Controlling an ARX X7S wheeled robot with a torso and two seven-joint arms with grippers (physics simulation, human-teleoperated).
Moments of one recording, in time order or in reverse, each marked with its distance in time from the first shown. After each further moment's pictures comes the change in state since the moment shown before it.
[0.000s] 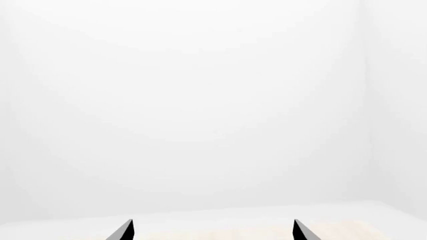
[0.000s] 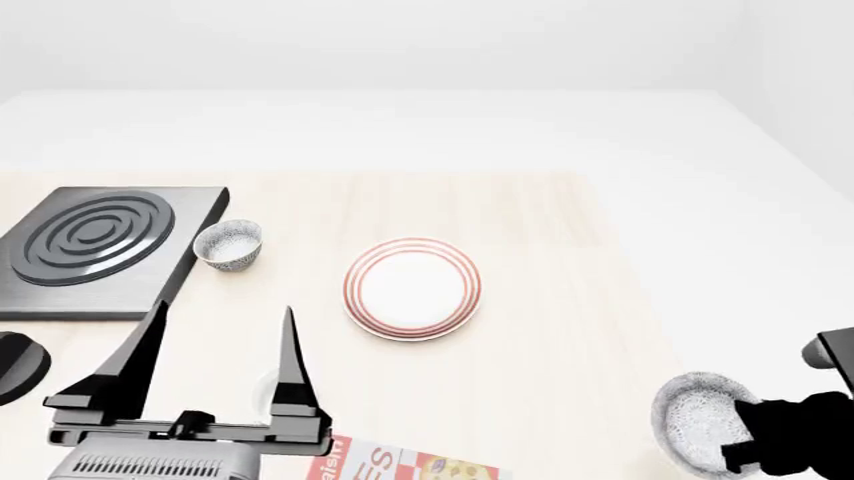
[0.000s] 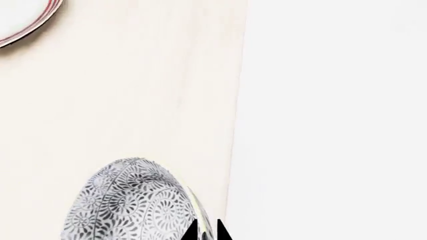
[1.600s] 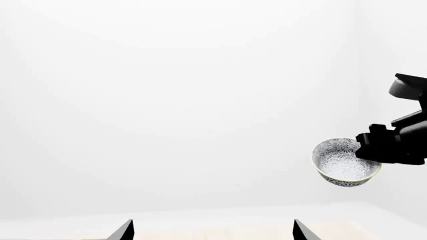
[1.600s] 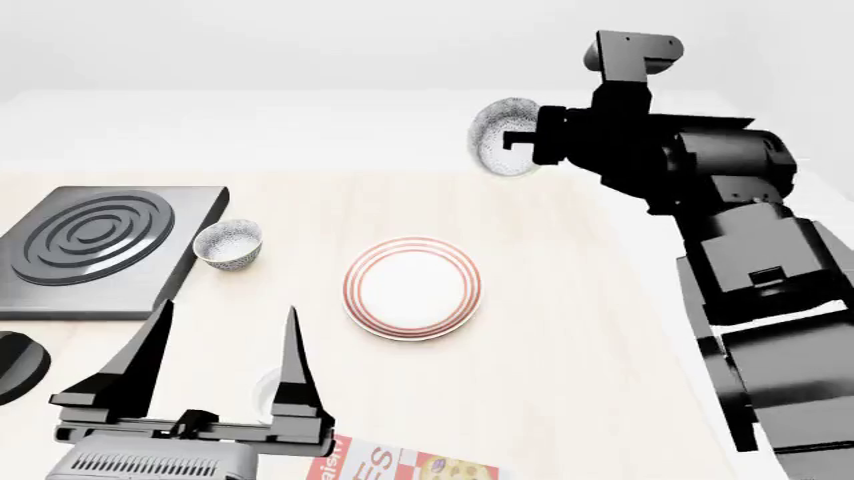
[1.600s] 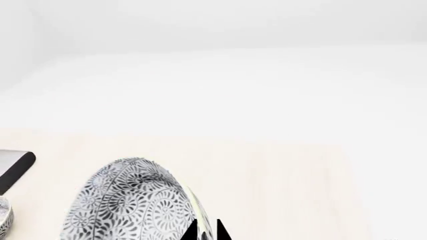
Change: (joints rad) left arm -0.010 -0.022 0.016 -0.007 -0.039 0.016 -0.015; right arm 1.422 -1.022 -0.488 1.374 -0.567 -0.206 -0.208
